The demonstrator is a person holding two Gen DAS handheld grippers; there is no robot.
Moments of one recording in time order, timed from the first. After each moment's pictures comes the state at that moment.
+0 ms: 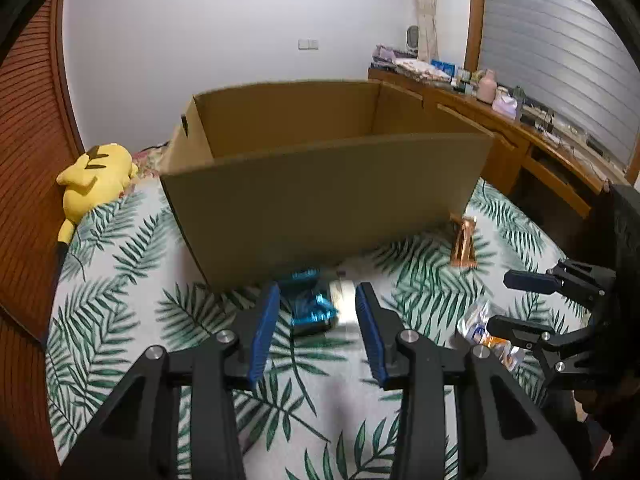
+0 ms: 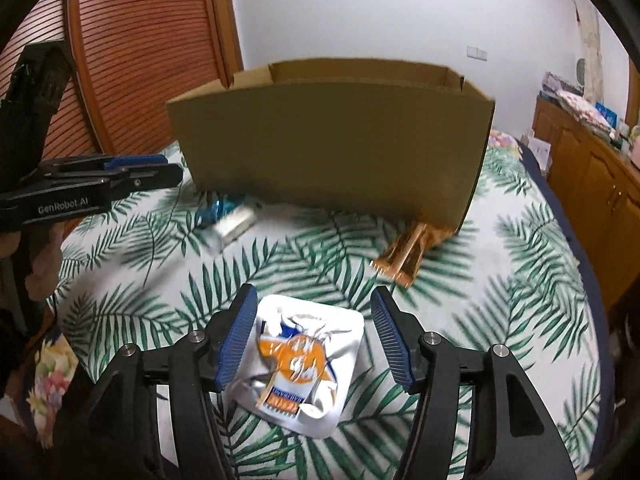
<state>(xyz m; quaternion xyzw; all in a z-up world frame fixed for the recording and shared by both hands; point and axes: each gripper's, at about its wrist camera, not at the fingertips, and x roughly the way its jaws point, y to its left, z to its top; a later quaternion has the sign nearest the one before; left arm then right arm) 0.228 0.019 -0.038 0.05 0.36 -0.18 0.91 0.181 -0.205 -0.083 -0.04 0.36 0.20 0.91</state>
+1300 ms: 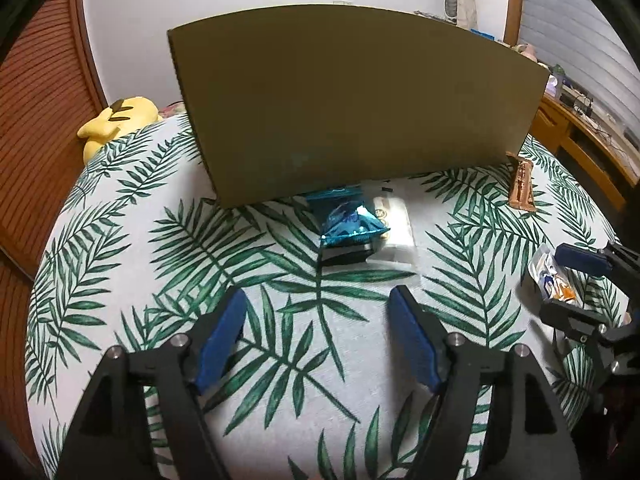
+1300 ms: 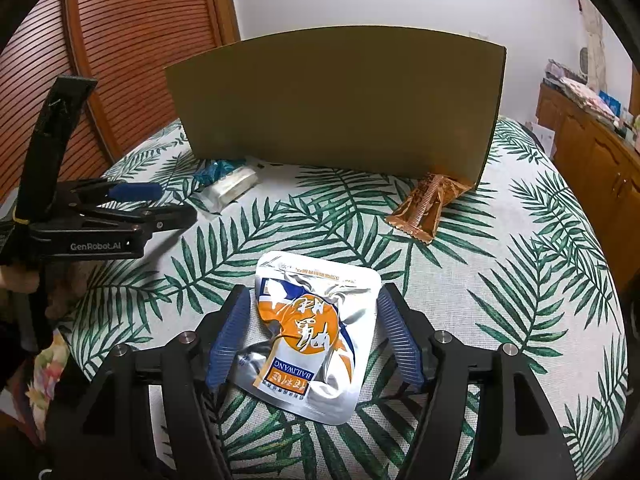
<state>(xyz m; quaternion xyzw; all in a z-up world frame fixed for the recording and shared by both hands) 0.228 0.028 -0.100 0.05 0.42 -0.11 0.90 0.176 -0.202 -0.111 -0.04 0.38 0.20 0.90</state>
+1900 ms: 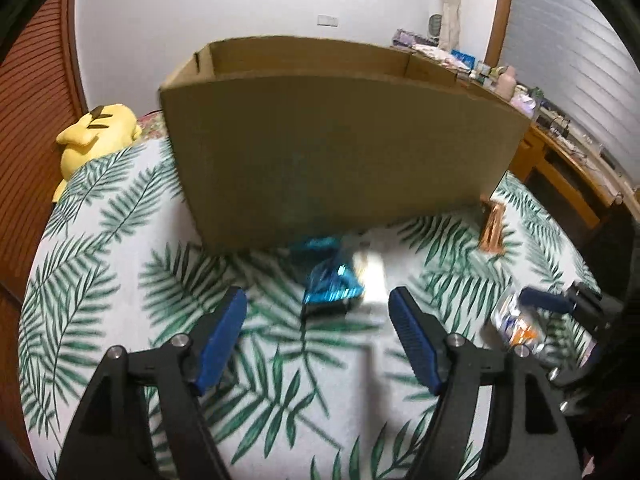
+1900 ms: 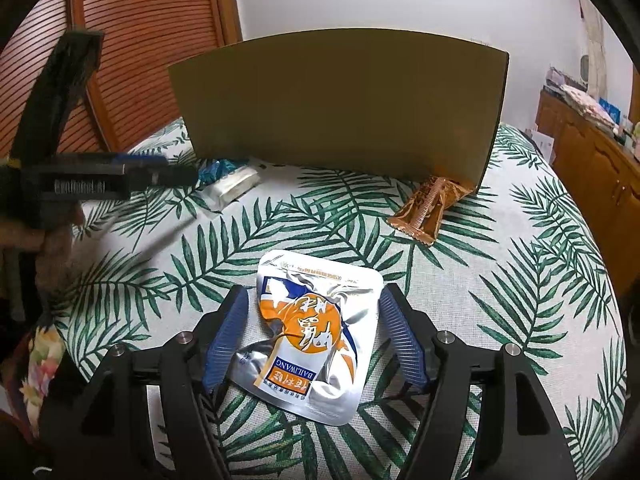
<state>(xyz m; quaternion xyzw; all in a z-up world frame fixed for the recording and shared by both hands) 0.253 0.031 -0.070 0.01 0.40 -0.17 0.90 0.174 -0.199 -0.111 -0.05 0.37 0.20 0.90</state>
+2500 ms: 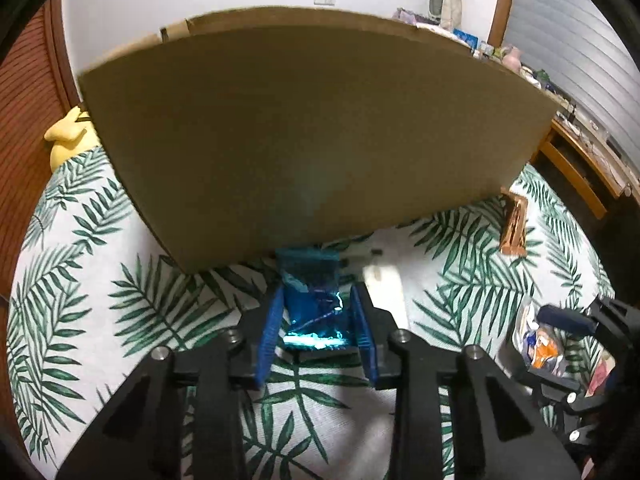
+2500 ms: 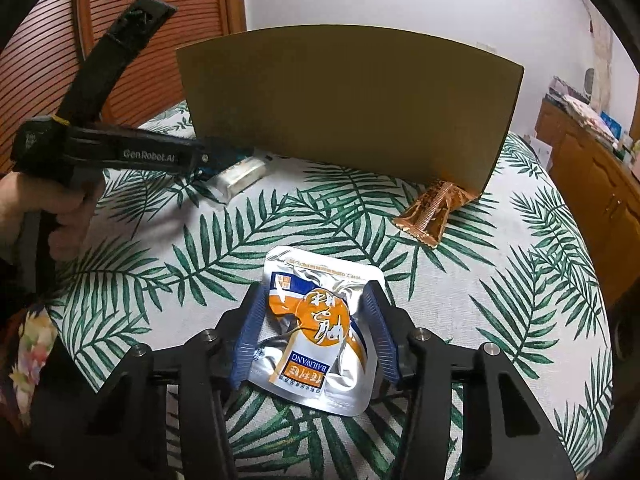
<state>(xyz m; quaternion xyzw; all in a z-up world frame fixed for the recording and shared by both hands) 0.284 0.008 -0.093 0.03 0.44 -0.16 0.88 0.174 -0.191 -0.112 -0.08 0.38 0.19 0.90</state>
